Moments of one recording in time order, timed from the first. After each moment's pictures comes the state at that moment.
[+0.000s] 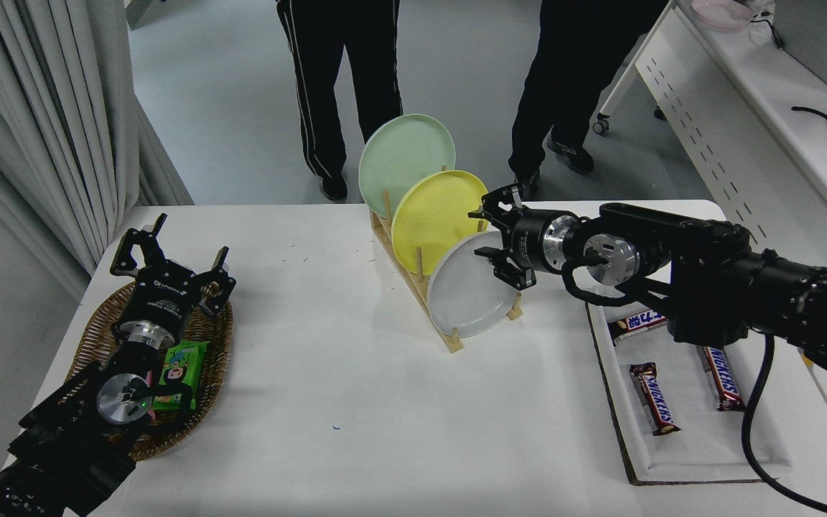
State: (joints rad) left arm -0.50 0.25 -1.08 -0.53 0.14 -0.57 -0.44; right arm 1.29 -0.18 -0.23 0.76 0.39 0.00 -0.09
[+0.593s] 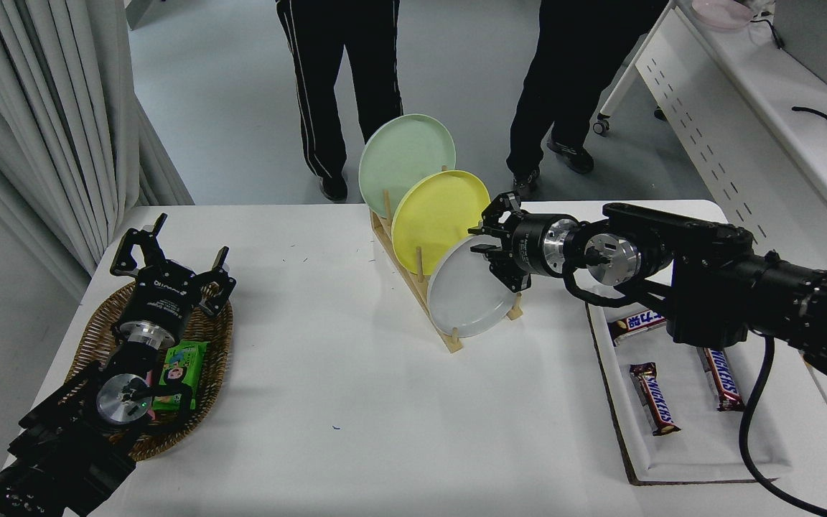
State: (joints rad) left arm -0.50 0.25 -1.08 -0.53 0.14 -0.57 -0.44; right arm 1.29 -0.20 -0.20 0.76 0.39 0.00 -0.13
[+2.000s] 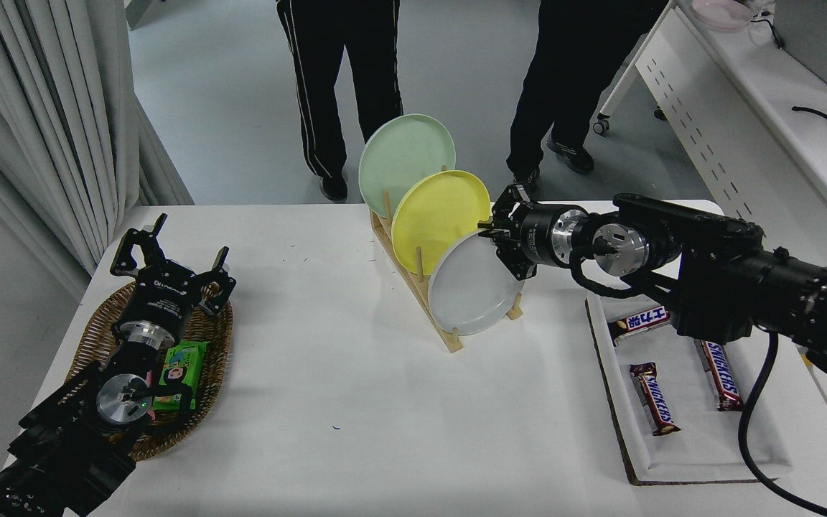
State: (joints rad) left arm -0.50 0.25 -1.08 -0.53 0.14 -0.57 -0.44; right arm 1.28 -0.20 -0.17 0.73 0.38 0.00 -0.15
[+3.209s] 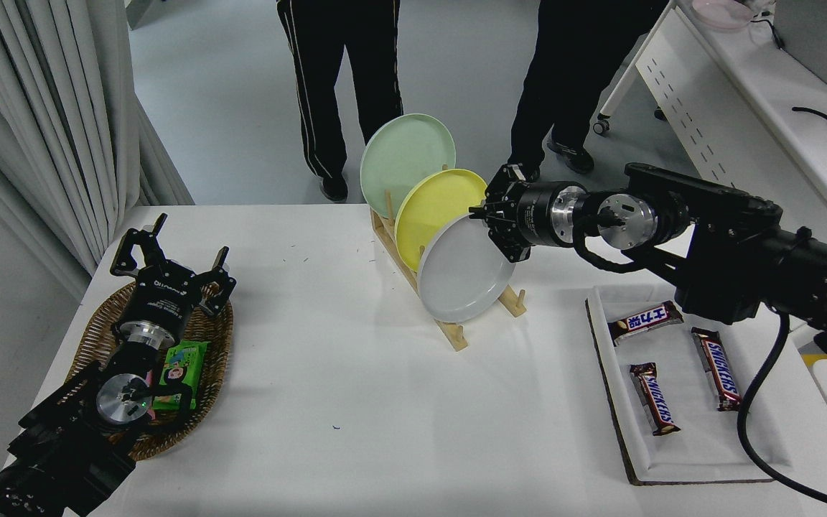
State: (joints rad) left arm -0.50 0.25 -1.08 -0.53 0.14 -0.57 -0.44; right arm 1.34 -0.26 -0.03 0.82 0.37 0.00 -0.27
